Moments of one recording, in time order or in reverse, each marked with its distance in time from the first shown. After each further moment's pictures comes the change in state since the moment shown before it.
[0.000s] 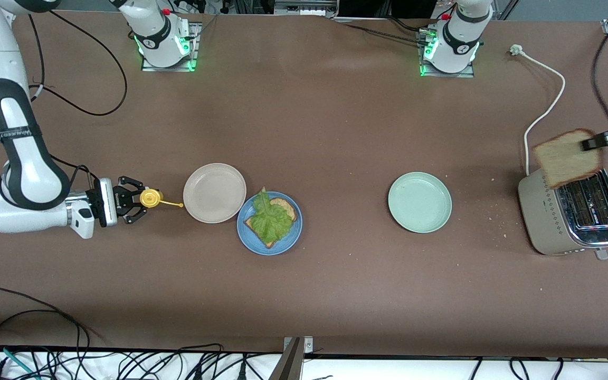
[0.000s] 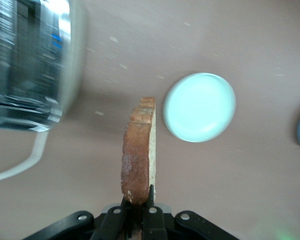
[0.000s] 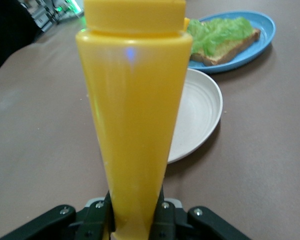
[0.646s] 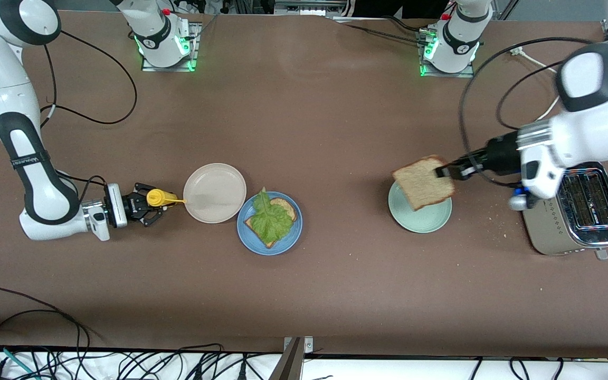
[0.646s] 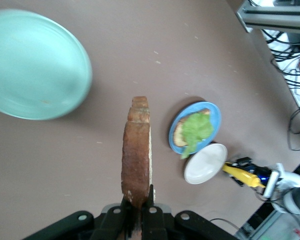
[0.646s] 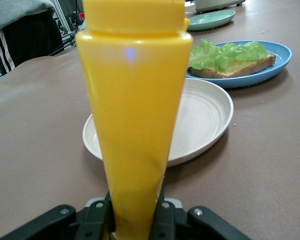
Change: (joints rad) left arm -0.086 0.082 -0.321 -0.170 -0.344 0.459 -0.529; right arm -0.095 0.231 0.108 0.093 0.016 -0.019 -0.197
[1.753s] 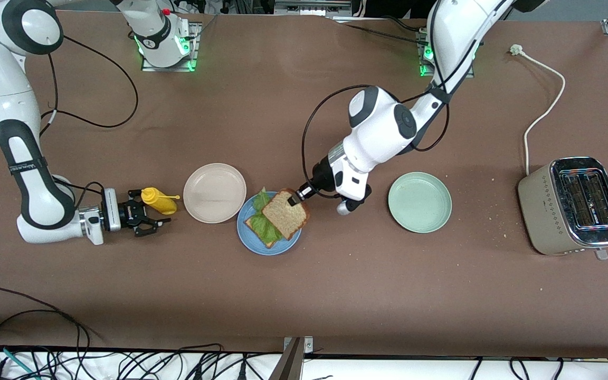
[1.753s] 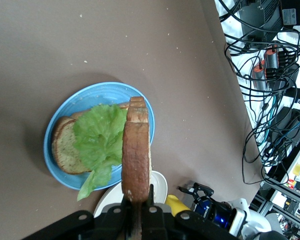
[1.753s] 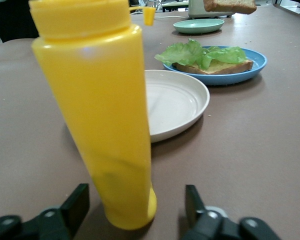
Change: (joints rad) left arm -0.819 0.390 0.293 0.106 -0.015 0.875 -0.294; right arm -0.019 0.070 0.006 0.085 0.006 0.023 -0.119
